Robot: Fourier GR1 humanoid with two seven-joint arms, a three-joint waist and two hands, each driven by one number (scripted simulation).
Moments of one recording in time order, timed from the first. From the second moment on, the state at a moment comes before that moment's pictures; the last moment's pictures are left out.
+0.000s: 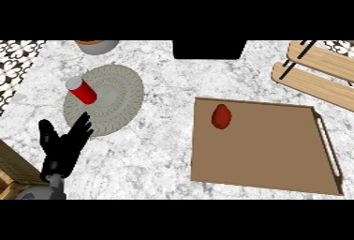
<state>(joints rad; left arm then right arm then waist) -0.04 0.26 -0.03 -1.34 0.23 0.08 0.26 -0.79 -0.60 -0.30 -1.69 0.60 0.30 0.90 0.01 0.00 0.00</state>
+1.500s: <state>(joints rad) -0.08 0.23 0.00 -1.32 0.19 0.04 0.27 -1.11 -0.86 -0.32 -0.61 0.72 0.07 0.23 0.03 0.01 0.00</state>
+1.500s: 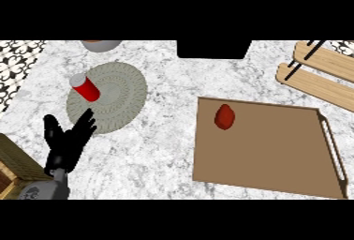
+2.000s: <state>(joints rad) -0.07 0.23 0.01 -1.34 0.18 0.03 0.28 -1.18 -0.88 -0.33 -0.42 0.74 -0.01 0.06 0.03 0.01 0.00</state>
